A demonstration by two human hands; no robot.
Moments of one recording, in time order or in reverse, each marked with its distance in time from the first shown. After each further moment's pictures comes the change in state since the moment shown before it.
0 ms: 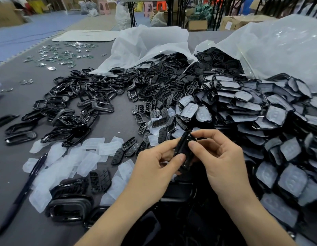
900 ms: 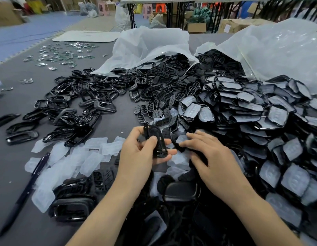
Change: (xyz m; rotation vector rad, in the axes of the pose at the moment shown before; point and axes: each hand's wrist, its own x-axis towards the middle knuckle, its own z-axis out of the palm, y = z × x) left_hand 0.011 -0.005 -0.024 -0.412 0.259 -0.205; right_hand 0.011 0.014 -0.008 -0.904 -0.281 -0.328
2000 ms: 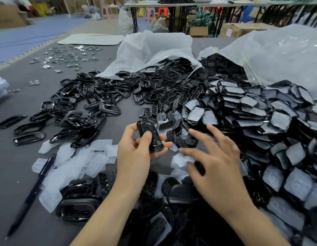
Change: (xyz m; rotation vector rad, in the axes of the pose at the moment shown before) left_hand 0.004 0.004 -0.006 -0.027 0.104 0.134; right_hand -0.010 -0.027 0.001 -0.234 0.064 0.030
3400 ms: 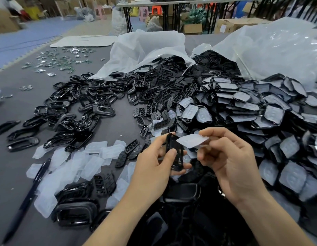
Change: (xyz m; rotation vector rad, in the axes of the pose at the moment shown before) left_hand -0.017 -0.018 0.018 0.164 -0.330 -0.088; right_hand 0.007 0.008 -0.021 1.556 0.116 0.413
